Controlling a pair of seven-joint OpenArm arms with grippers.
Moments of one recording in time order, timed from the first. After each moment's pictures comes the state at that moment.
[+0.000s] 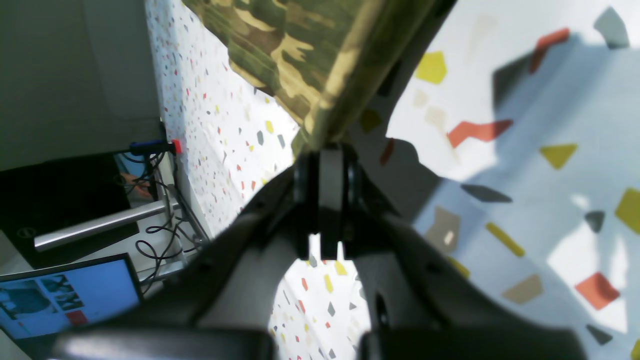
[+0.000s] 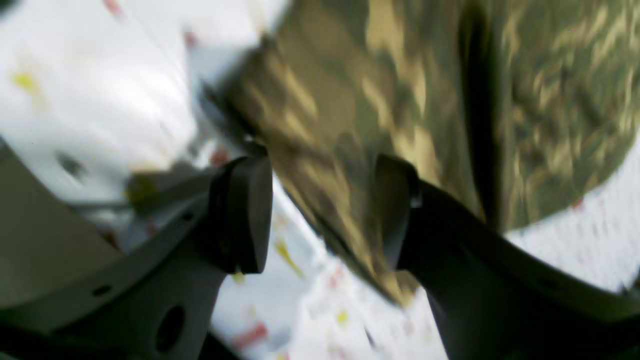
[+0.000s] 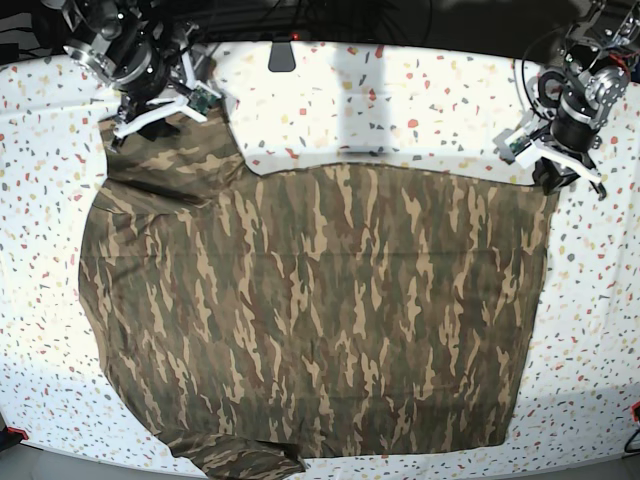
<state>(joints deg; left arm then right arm) 17.5 -41.7 22.5 90.9 31.1 3.1 15.9 -33.0 37.1 -10.4 115.7 -12.6 23.3 -34.3</state>
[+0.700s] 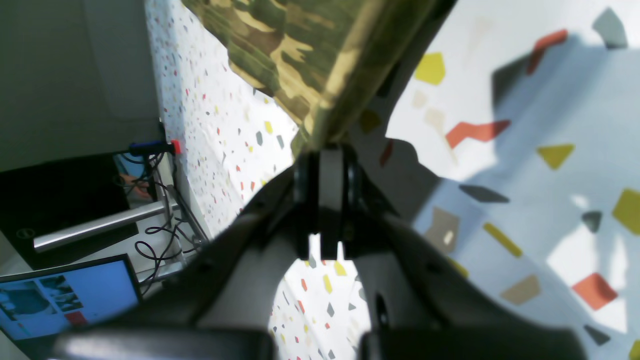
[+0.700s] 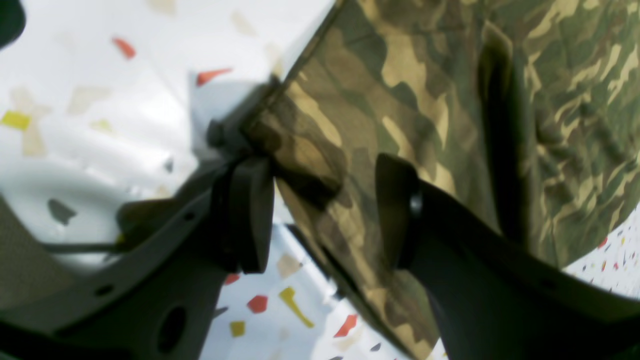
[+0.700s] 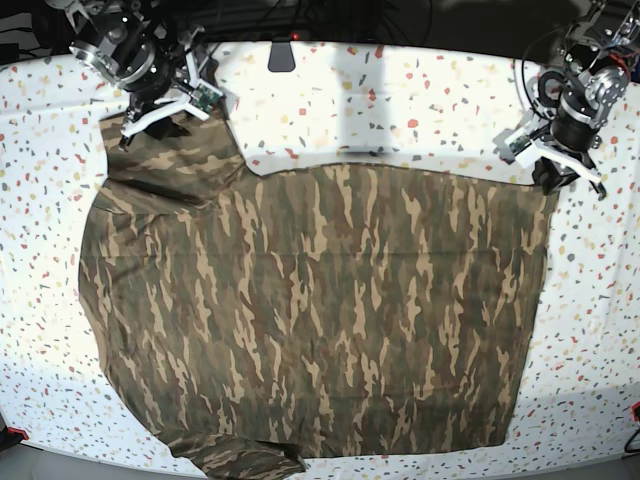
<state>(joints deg) 17.5 -41.7 22.5 90.9 31.1 3.1 15.7 -31.7 35.7 -10.4 108.6 -17.4 24.8 -27.3</state>
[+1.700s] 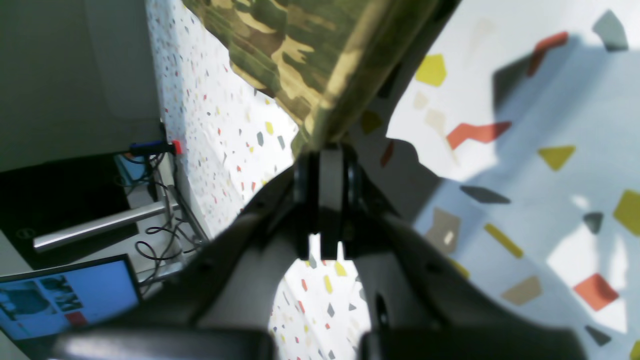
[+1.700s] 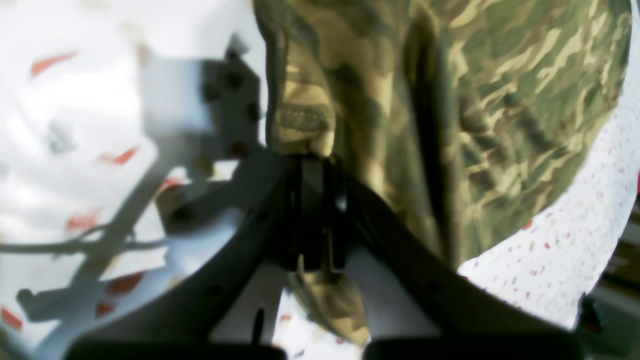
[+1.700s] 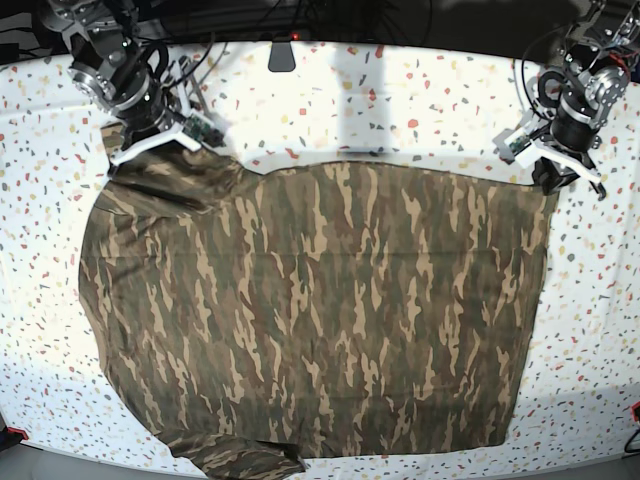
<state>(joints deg) 17.5 -41.7 22.5 90.9 31.1 3.1 15.7 -25.3 35.6 -10.5 107.4 -19.4 21.4 -27.4</state>
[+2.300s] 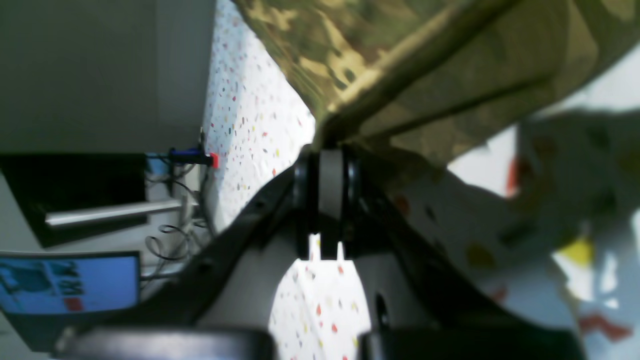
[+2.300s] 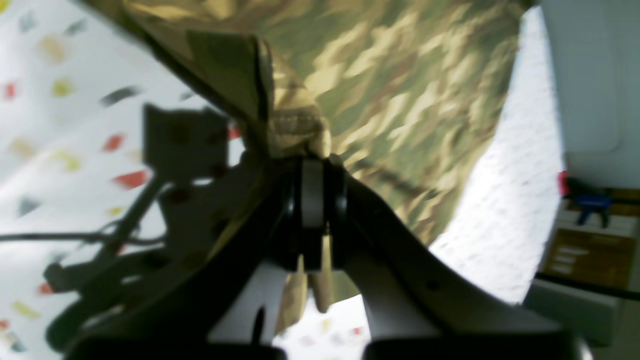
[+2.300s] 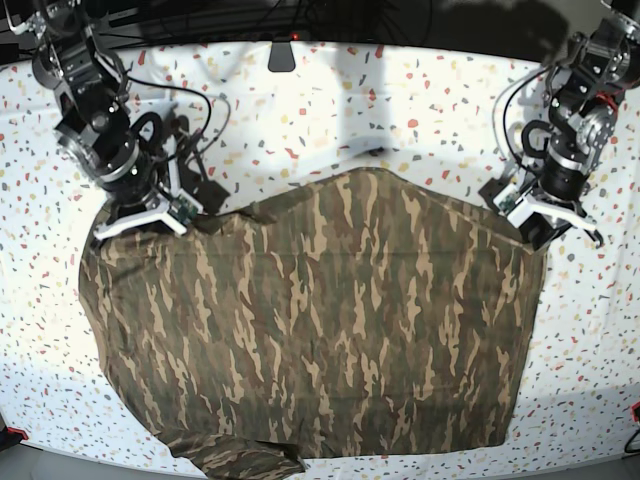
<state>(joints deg) 7.2 -36.7 22.5 90.9 27.4 3.5 16.8 -10.9 36.1 -10.5 107.4 -15.4 21.9 -29.7</state>
